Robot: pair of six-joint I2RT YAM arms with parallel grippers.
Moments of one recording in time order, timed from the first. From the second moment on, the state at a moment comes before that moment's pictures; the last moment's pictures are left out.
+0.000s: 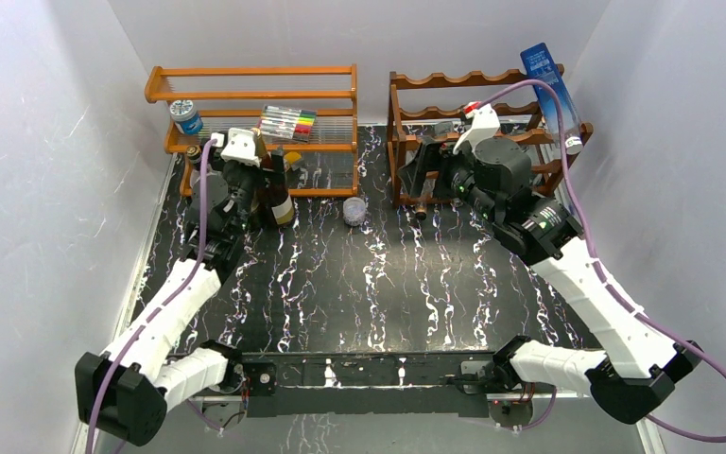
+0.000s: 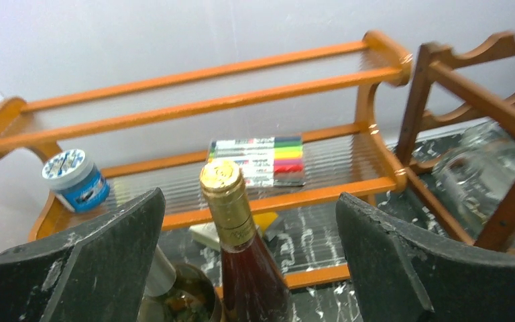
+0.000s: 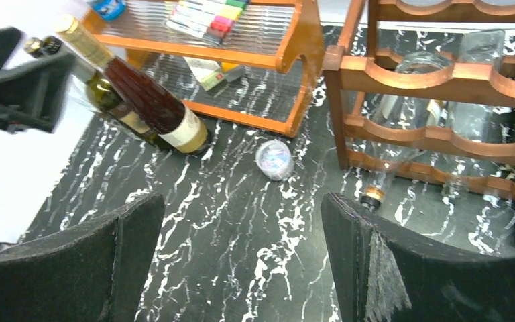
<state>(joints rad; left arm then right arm) -0.34 1.07 0.84 0.36 -0.21 0.18 0.69 1.11 1.39 -0.54 0.14 0.39</state>
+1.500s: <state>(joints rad) -0.95 1.18 0.61 0.68 -0.25 0.49 0.13 1.76 2.01 -0.64 0.68 -0.32</state>
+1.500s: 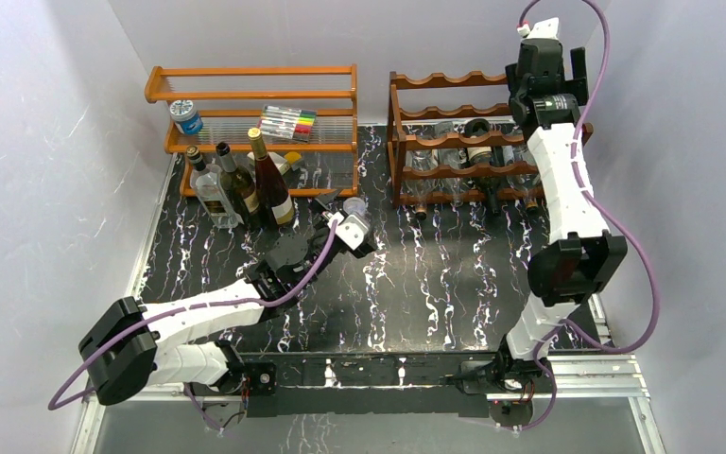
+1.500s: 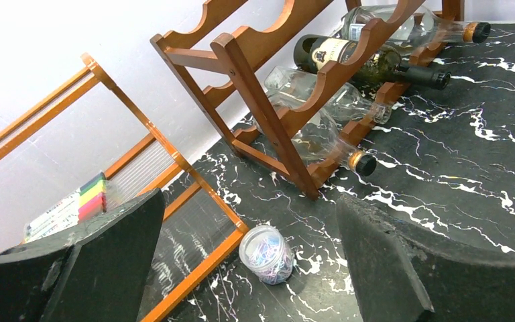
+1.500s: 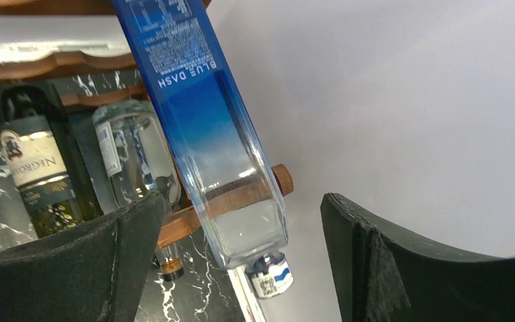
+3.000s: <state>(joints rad) -0.98 1.24 0.59 0.71 -0.26 0.59 -0.05 2.06 2.30 -0.80 0.30 -0.33</state>
